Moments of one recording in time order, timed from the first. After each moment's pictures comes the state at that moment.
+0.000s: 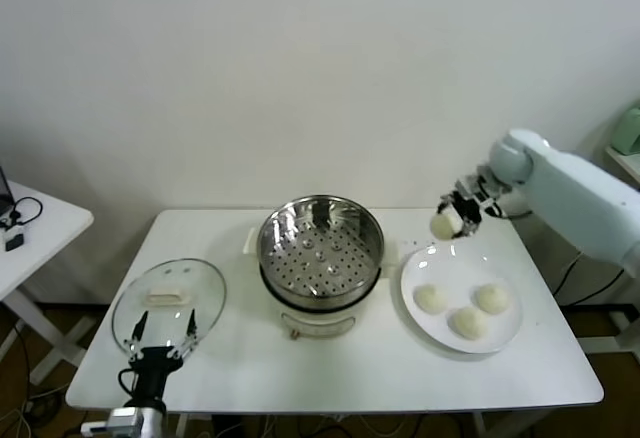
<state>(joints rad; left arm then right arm) 1.62 -1.49 -0.71 -1.89 -0.06 -0.15 0.01 0.41 0.87 -0.96 1.09 -0.16 0.23 -1.17</state>
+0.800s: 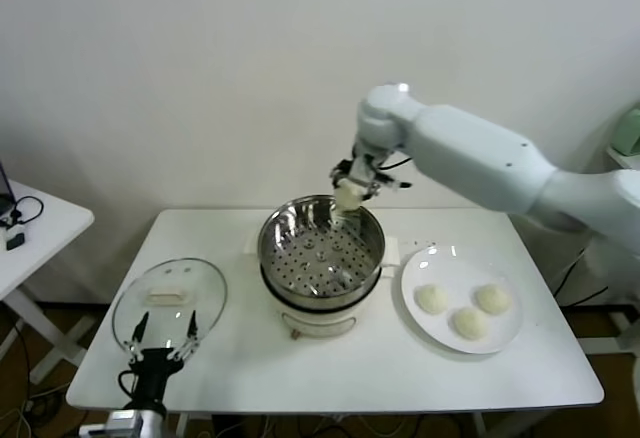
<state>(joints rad) 1.64 -1.50 -0.72 -1.92 -0.06 -0.13 0.03 0.45 1.28 -1.01 1.09 -0.44 0.42 -1.17</state>
